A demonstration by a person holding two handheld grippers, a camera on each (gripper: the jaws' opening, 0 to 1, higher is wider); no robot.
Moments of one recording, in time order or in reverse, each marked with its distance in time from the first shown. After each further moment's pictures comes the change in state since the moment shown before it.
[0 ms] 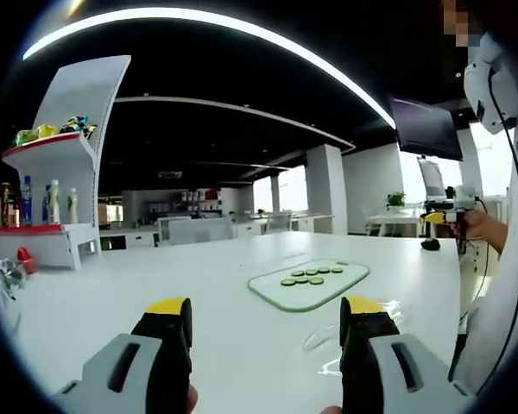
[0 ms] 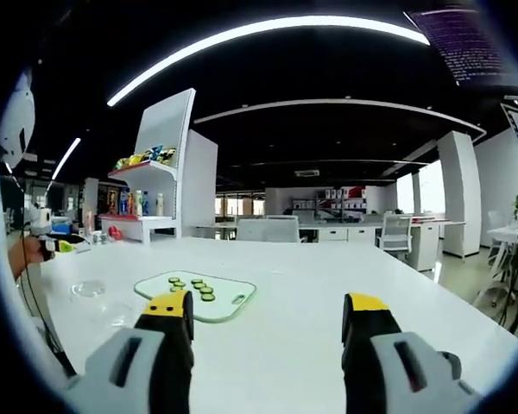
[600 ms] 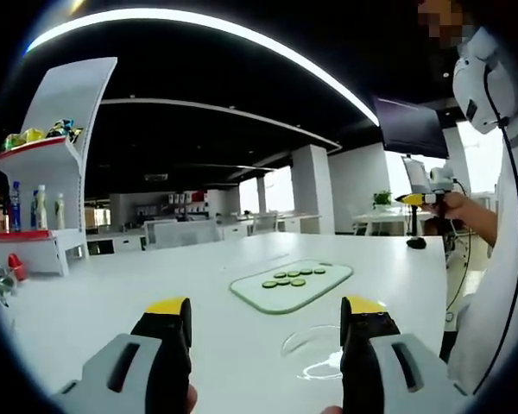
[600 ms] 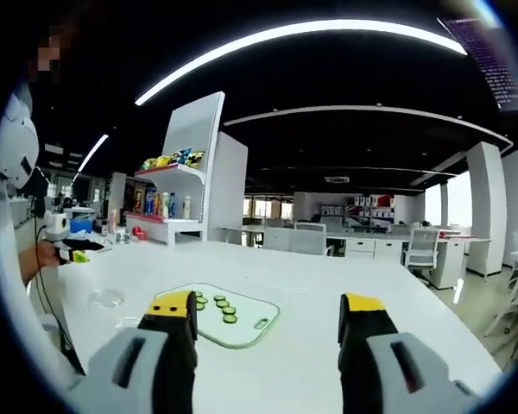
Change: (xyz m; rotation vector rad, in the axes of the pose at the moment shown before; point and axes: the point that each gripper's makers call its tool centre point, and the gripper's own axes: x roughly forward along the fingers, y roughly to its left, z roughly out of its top) left arm -0.002 -0.027 0.005 0.021 -0.005 -0.063; right arm 0.031 0.026 0.048 -0.070 -0.003 0.179
